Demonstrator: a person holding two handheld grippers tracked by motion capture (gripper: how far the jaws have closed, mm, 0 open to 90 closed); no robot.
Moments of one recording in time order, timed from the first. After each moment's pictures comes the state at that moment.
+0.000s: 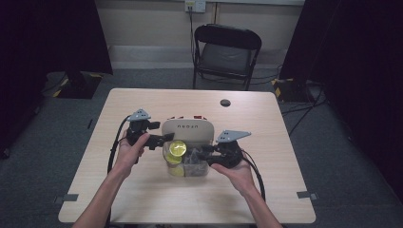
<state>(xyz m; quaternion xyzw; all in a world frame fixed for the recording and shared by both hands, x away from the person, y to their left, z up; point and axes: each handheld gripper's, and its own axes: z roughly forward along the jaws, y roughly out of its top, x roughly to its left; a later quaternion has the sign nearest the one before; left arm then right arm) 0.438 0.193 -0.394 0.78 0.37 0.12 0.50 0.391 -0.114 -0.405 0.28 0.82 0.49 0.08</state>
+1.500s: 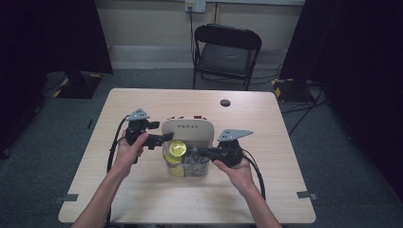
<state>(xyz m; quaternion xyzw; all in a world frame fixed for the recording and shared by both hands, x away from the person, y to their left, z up) 0.437 0.196 -0.393 0.77 0.37 0.12 0.50 0.392 -0.117 -0.401 0.27 0.81 0.52 0.05</state>
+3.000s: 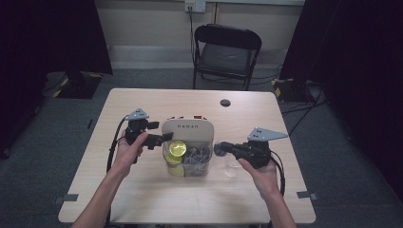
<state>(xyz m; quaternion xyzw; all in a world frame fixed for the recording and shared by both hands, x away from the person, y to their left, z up) 0.439 0.198 -0.393 0.77 0.37 0.11 0.50 0.368 -0.181 -0.368 0.30 0.77 0.55 0.11</state>
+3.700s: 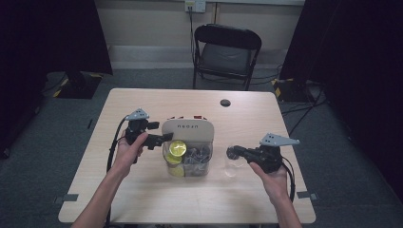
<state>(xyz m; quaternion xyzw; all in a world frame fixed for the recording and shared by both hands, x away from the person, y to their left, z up) 0.440 0.198 -0.395 0.77 0.37 0.11 0.50 0.364 -0.213 -0.388 0.35 0.76 0.53 0.12</state>
